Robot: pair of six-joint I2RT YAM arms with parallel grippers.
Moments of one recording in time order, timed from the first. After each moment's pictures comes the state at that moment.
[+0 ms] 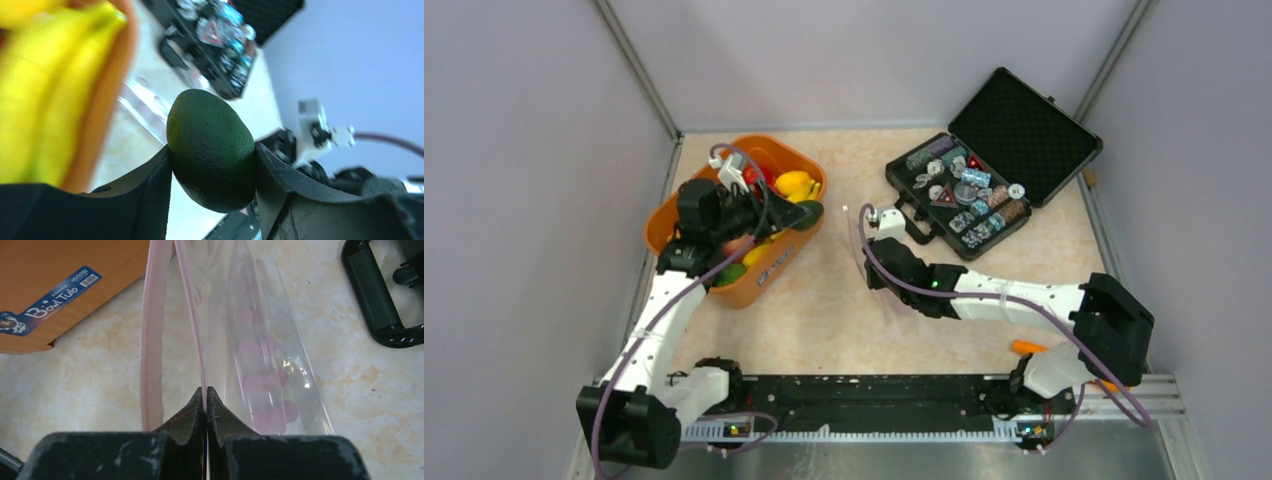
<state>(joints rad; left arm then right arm) -0.09 1.06 0.93 -0.20 0.65 -0.67 1.07 1.43 0.90 -0.07 0.47 0.54</state>
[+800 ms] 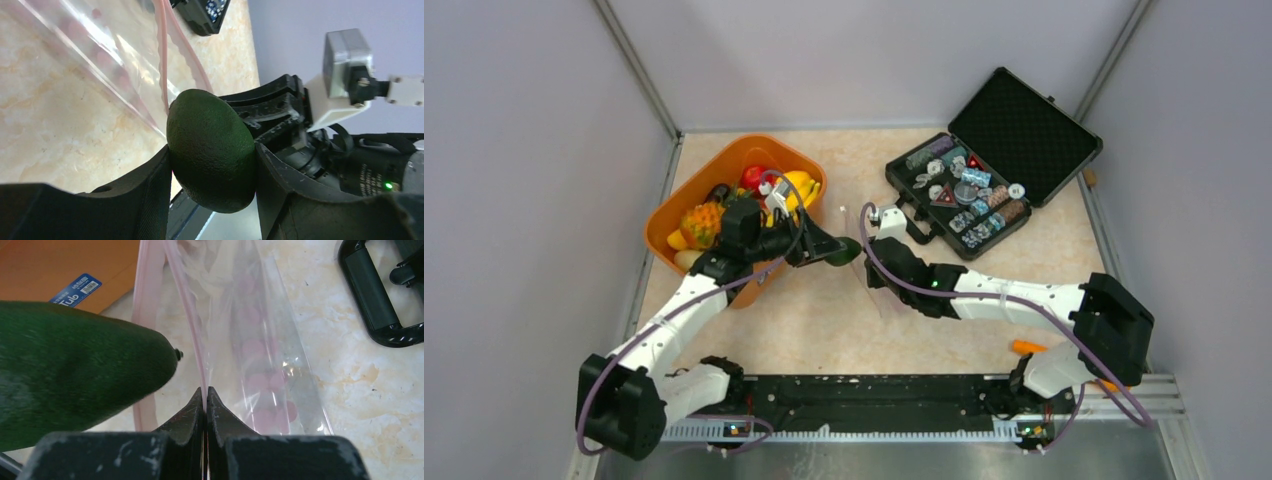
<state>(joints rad) -0.35 1.06 0.72 -0.05 0.69 -0.86 1.07 1.43 0.90 -0.05 0.49 0.55</state>
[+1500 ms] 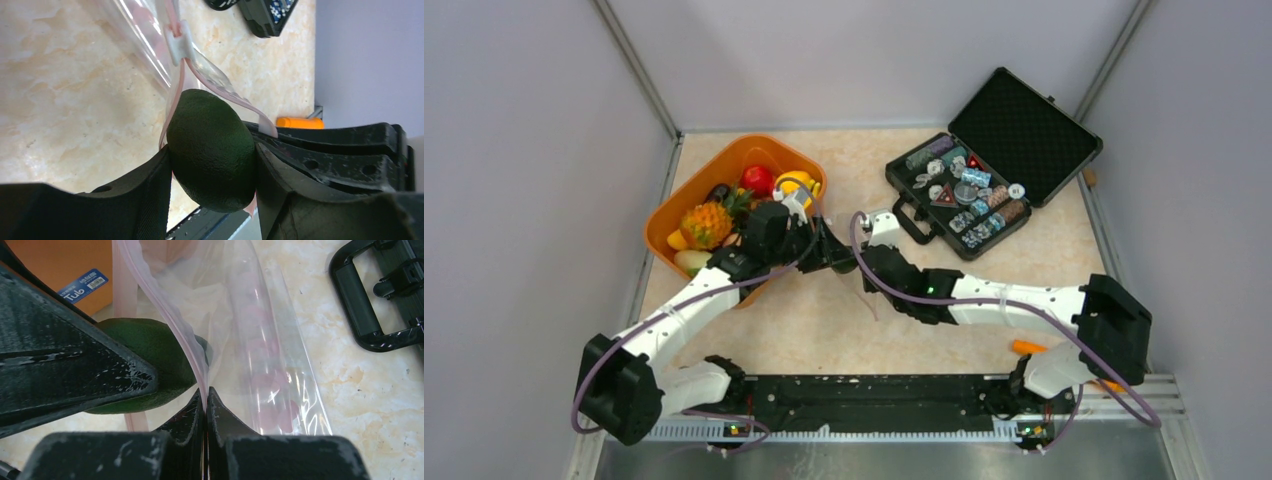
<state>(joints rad) -0.50 1.15 0.78 -0.21 0.40 -0.81 1.14 1.43 0.93 -0.10 0.59 0.51</state>
